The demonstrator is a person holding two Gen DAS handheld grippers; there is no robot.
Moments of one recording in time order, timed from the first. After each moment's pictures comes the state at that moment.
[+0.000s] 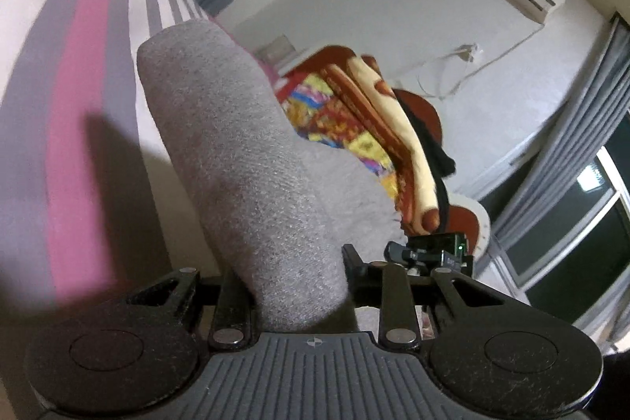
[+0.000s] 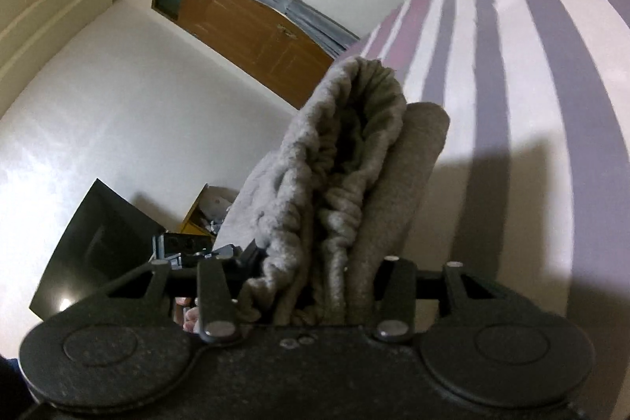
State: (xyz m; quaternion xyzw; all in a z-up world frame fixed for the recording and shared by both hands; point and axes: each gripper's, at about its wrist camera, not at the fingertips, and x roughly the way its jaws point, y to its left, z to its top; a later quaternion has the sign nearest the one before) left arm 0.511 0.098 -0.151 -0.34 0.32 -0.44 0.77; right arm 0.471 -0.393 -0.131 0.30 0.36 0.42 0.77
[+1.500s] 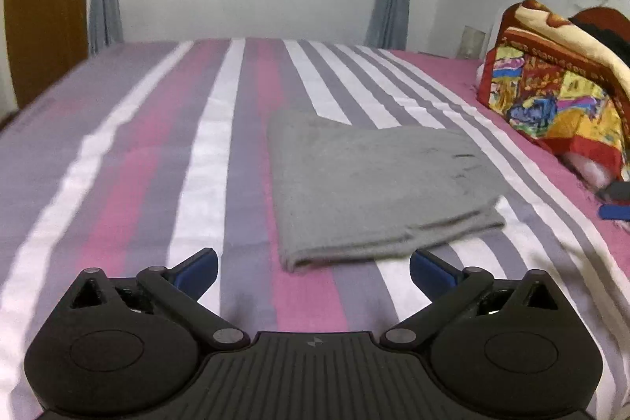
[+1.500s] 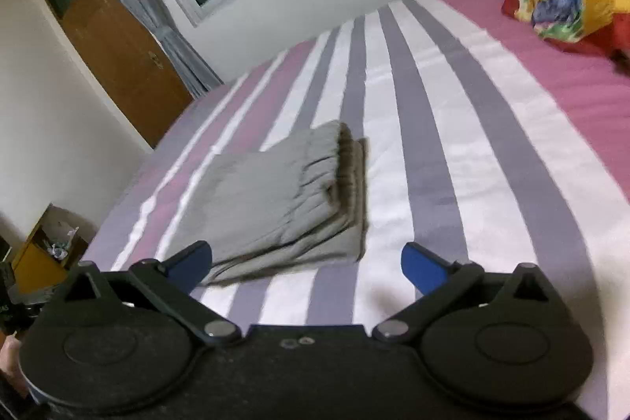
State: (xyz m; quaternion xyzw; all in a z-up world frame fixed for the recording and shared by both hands) left arm 0.376 0.062 -0.064 -0.03 0.32 -0.07 0.94; right arm 0.354 -0.405 -0.079 0.19 0.35 0.19 0.90
